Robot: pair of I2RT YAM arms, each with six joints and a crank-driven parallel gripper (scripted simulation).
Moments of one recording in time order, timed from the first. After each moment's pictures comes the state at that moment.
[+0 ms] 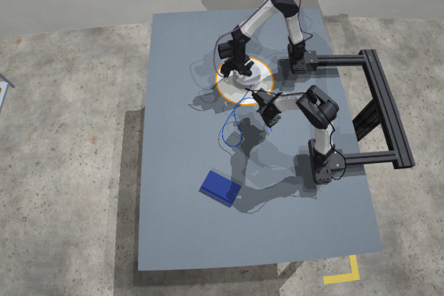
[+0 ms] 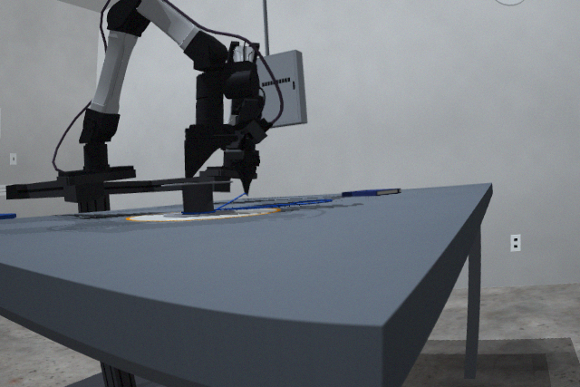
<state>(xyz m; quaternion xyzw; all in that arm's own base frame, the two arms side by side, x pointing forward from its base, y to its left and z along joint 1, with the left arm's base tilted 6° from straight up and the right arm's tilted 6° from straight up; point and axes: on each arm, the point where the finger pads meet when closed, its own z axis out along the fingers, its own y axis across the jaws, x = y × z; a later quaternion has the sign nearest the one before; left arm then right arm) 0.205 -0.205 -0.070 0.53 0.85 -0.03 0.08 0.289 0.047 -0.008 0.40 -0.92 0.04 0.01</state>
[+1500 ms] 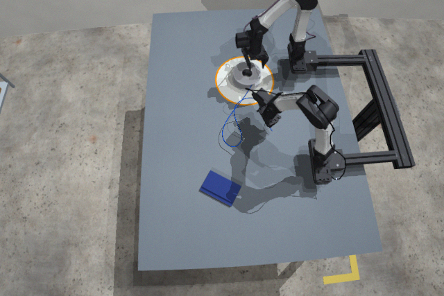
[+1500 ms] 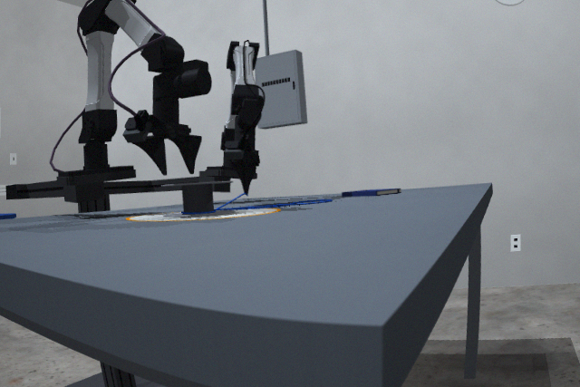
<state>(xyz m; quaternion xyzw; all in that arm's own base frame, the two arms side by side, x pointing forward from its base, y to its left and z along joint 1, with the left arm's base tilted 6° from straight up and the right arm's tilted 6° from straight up) 0.204 -0.206 -0.070 0.53 0.85 -0.03 0.08 0.226 0.072 -0.004 -0.61 -0.79 0.01 -0.03</state>
